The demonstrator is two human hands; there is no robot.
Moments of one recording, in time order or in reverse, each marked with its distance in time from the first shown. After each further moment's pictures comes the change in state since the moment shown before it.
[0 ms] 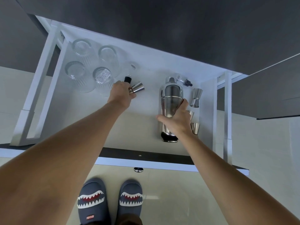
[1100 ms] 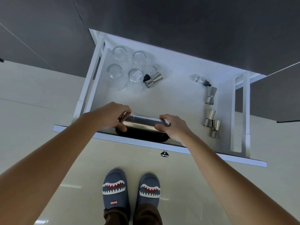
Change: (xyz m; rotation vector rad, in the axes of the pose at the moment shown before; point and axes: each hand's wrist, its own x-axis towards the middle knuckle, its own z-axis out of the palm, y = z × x) left_hand -0.107 -0.088 -0.093 0.206 -0.482 0.188; right_hand -0.080 -0.051 0.024 -0.154 -0.466 -0.097
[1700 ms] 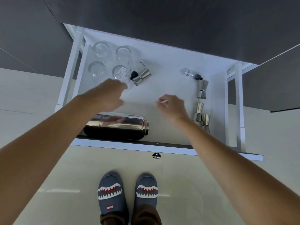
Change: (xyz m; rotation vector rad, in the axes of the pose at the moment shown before) left_hand 0.027 0.055 -0.043 0.286 0.167 -0.037; right_hand 0.044 -0.001 -0.026 -0.063 0.300 -0.095
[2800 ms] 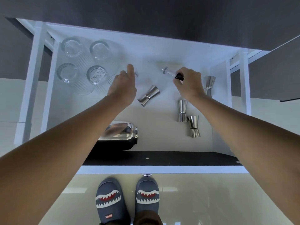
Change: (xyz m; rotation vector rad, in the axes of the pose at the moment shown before) left_hand 0.118 0.049 0.056 -0.132 0.331 -0.063; right_hand 0.113 0.078 -0.041 -0.120 0.263 -0.078
